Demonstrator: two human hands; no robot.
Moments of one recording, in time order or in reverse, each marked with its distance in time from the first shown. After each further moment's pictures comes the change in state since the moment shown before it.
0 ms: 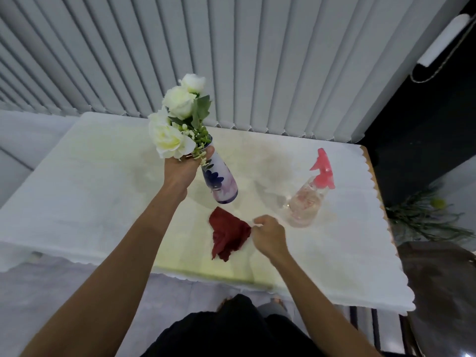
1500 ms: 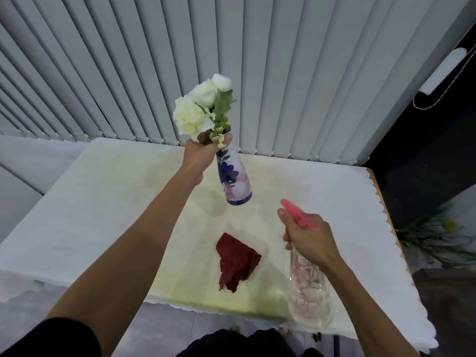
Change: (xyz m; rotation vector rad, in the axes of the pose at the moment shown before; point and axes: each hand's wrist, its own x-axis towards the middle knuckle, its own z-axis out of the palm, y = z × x) left_hand 0.051 0.075 0.042 0.074 -0.135 0.039; right_hand -0.014 -0.059 -0.099 0.081 0.048 -0.230
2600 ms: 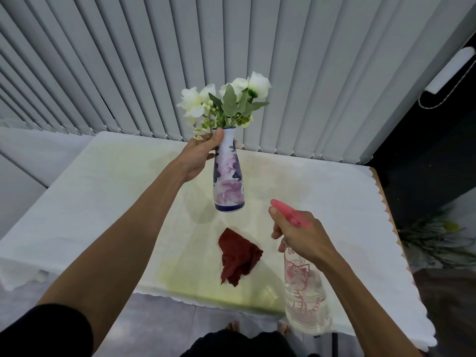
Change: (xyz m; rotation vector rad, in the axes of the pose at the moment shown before) left_hand 0.007 -0.015 -0.027 -0.077 -0.374 -0.012; right_hand -0.012 -0.018 0.009 0.039 -0.125 0.006
